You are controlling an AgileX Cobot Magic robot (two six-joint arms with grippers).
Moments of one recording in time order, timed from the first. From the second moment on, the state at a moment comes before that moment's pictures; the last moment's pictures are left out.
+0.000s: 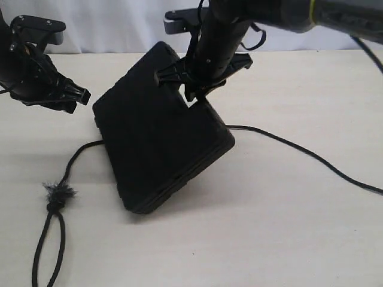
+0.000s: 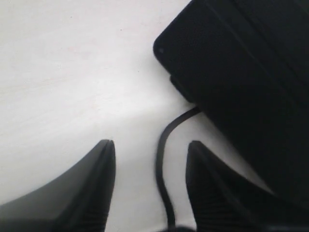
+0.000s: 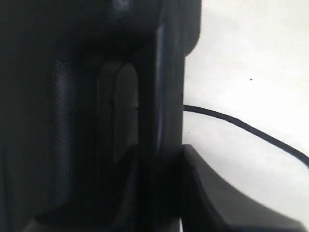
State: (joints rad) left arm -0.07 1.70 -1.12 -0.01 0.67 0.08; right arm 0.53 2.06 -1.78 0.00 1.00 0.20
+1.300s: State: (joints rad) left arm -0.07 1.70 -1.11 -0.83 0.73 0.92; right arm 0.61 1.93 -1.78 0.08 1.01 0.08
